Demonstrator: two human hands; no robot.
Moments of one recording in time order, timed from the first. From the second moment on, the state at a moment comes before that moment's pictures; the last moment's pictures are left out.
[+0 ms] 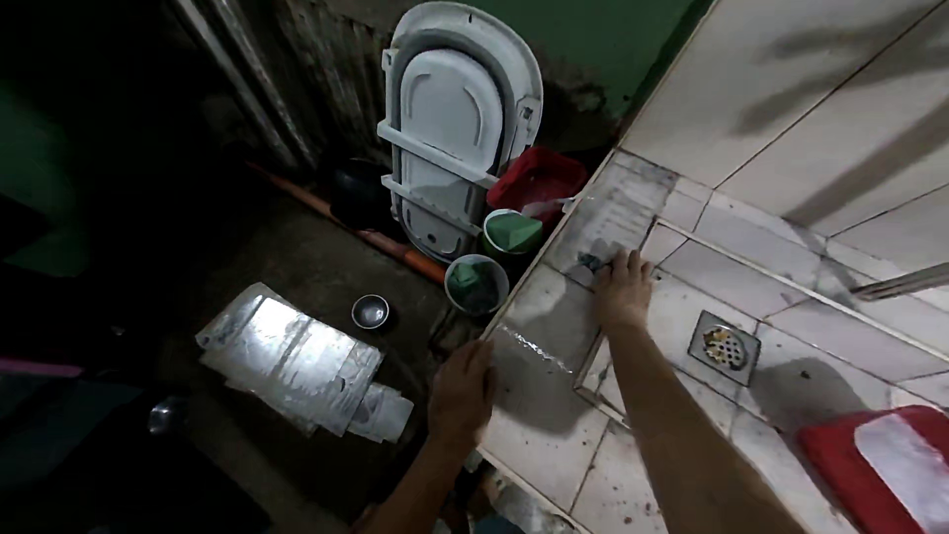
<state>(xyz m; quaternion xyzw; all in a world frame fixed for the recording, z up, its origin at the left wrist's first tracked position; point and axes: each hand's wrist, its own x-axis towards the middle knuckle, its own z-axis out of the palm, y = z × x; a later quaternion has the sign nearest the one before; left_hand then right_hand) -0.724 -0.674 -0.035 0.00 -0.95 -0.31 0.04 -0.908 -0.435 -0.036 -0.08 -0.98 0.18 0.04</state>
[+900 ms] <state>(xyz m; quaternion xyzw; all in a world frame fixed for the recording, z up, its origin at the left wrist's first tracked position) -0.725 -0.681 -0.026 0.04 -0.92 -0.38 -0.01 -0.782 -0.513 -0.045 0.11 -0.98 0.16 0.06</state>
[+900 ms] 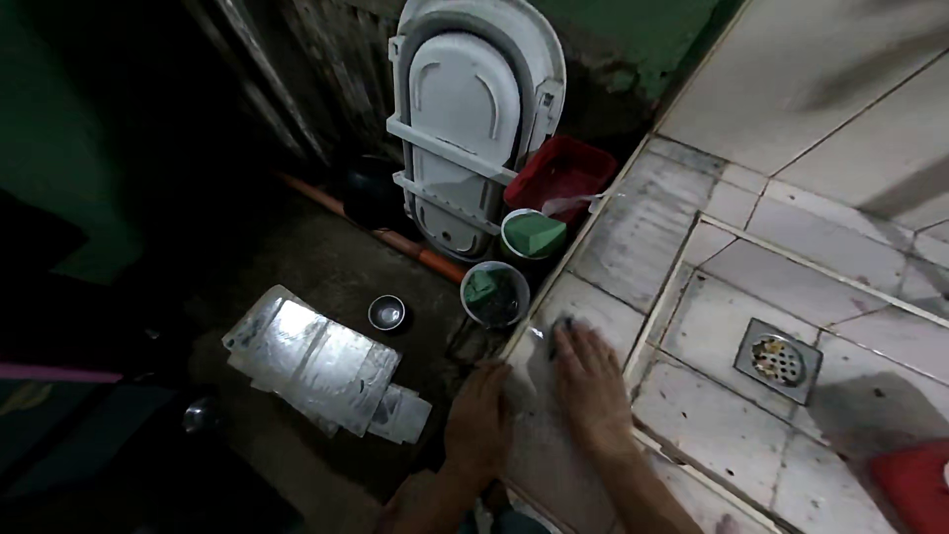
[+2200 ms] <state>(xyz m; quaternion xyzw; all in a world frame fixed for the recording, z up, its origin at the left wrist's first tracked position) -0.766 -0.684 -0.032 -0.08 -0.92 -0.38 -0.06 -1.004 -0.462 -0.033 -0.08 -0.99 0.12 0.04</state>
